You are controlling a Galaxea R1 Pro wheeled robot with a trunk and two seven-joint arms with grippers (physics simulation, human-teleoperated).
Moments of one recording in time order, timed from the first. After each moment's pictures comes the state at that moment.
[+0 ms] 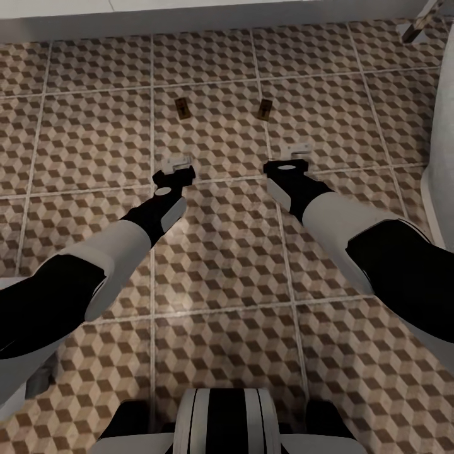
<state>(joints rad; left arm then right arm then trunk) -1.56 -0.14 -0.42 -0.26 0.46 -0.12 0.35 -1.73 0.17 0.56 -0.09 -0.47 0.10 -0.46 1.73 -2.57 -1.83</state>
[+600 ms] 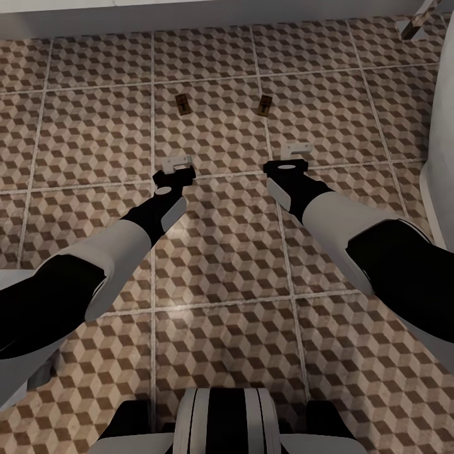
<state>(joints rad) -1.56 -0.14 -0.42 -0.26 0.46 -0.11 0.35 -1.73 0.17 0.56 -0.10 -0.47 0.11 -0.46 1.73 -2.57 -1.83</state>
